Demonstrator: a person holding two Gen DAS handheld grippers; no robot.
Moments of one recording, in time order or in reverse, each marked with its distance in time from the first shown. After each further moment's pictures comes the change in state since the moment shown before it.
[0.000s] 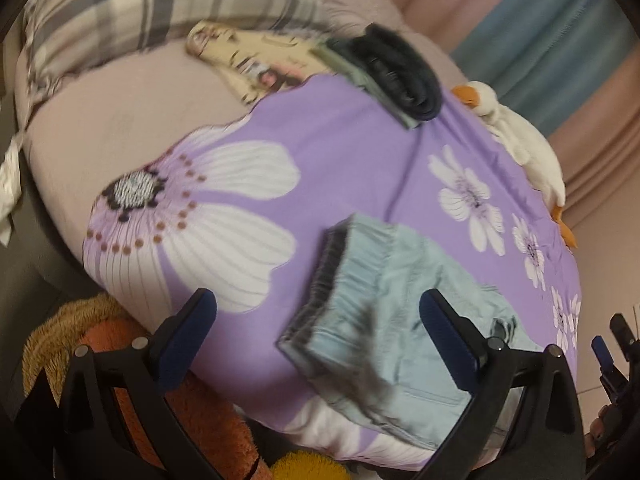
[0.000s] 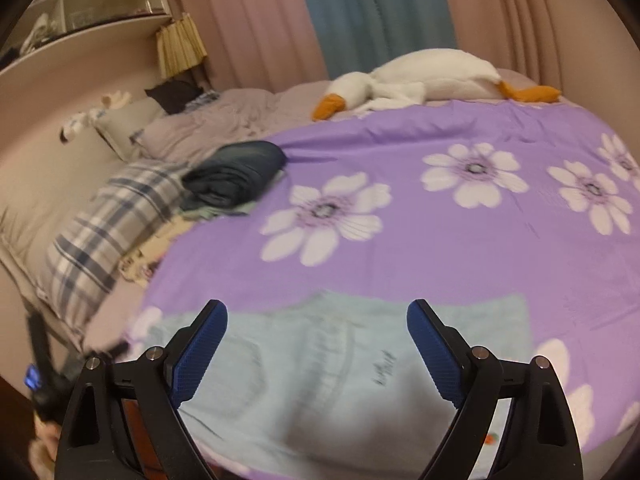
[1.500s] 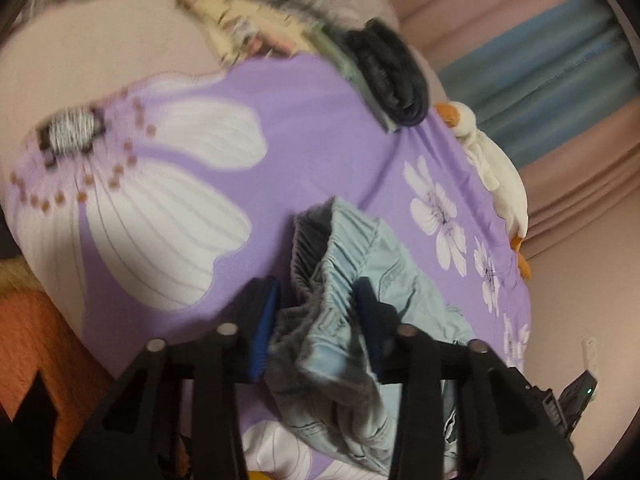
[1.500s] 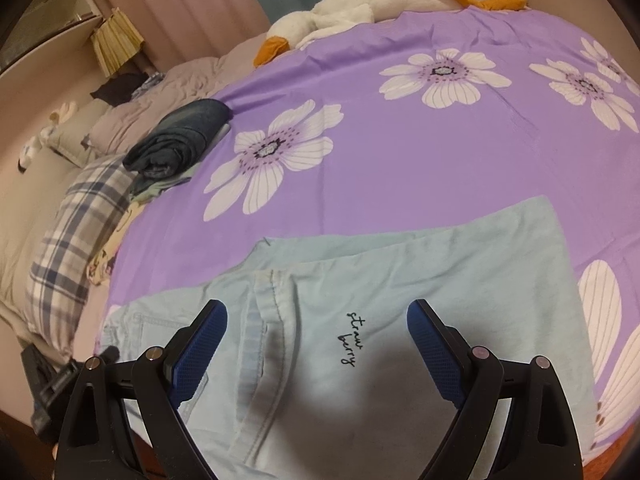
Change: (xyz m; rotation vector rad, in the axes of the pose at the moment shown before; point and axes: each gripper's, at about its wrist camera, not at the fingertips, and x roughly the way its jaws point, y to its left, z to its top) left arm 0.017 -0.005 -0.007 -0.111 -0.020 -0.181; right arm 0.059 -0.061 -0.041 0.200 0.176 -0.034
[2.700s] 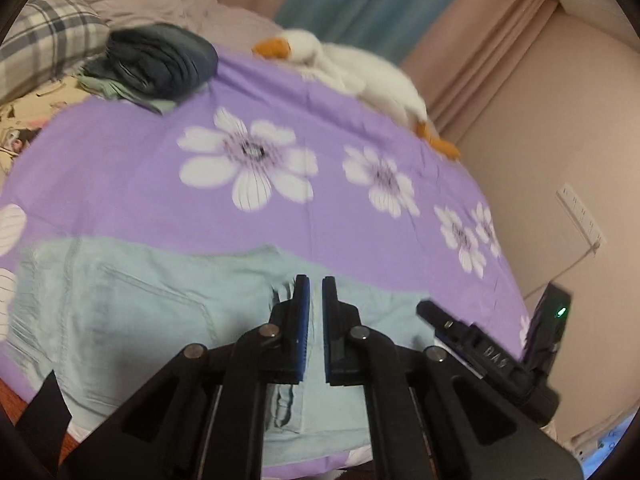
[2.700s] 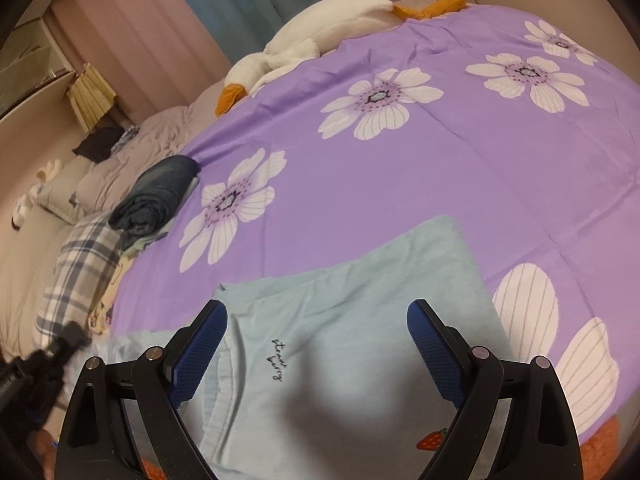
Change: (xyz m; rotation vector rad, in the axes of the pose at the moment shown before) left arm 0.028 -0.198 -0.065 0.483 0.158 -0.189; right arm -0.040 -0.062 0.007 0.153 -0.112 -0.018
